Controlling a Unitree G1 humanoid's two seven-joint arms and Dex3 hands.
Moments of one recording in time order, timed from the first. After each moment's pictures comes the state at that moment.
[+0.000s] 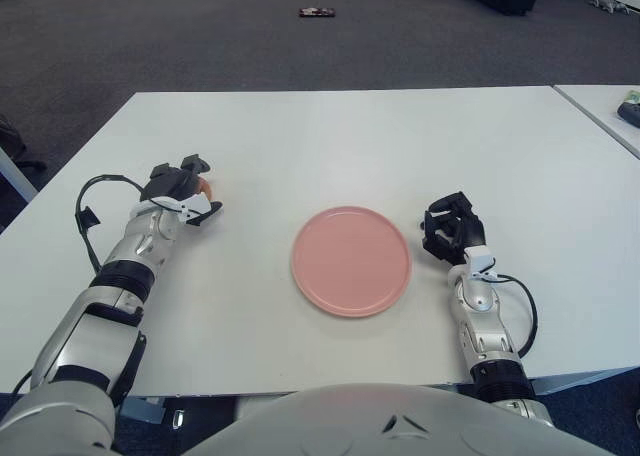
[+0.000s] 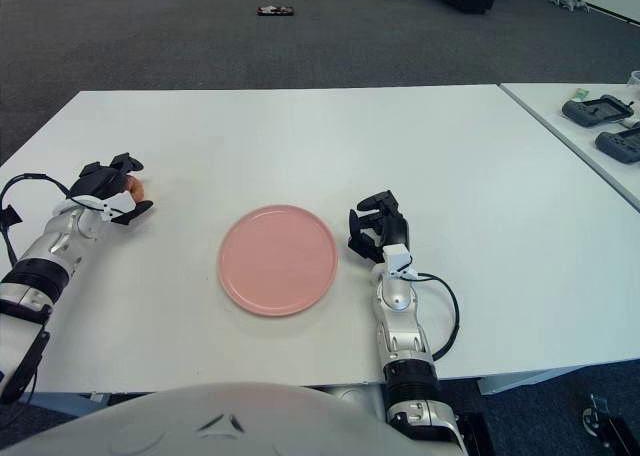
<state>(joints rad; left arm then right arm) -0.45 0.55 -0.28 0.85 0.56 -0.08 0.15 0.03 -0.01 -0.05 0.31 -0.10 -0.33 -0.20</state>
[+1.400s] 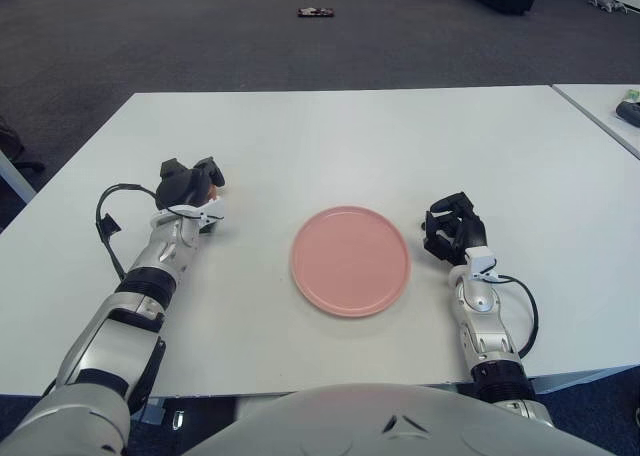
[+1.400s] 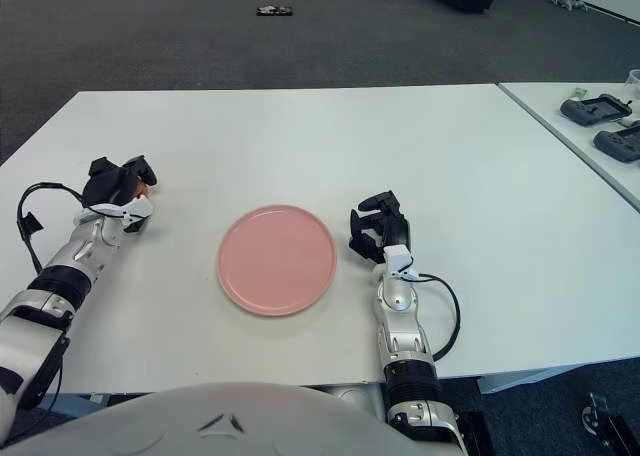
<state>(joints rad) -0.43 0.48 -0.27 0.85 0.58 -0.07 0.40 0.03 -0.01 -0.06 0.32 -0.10 -0.34 -0.20</state>
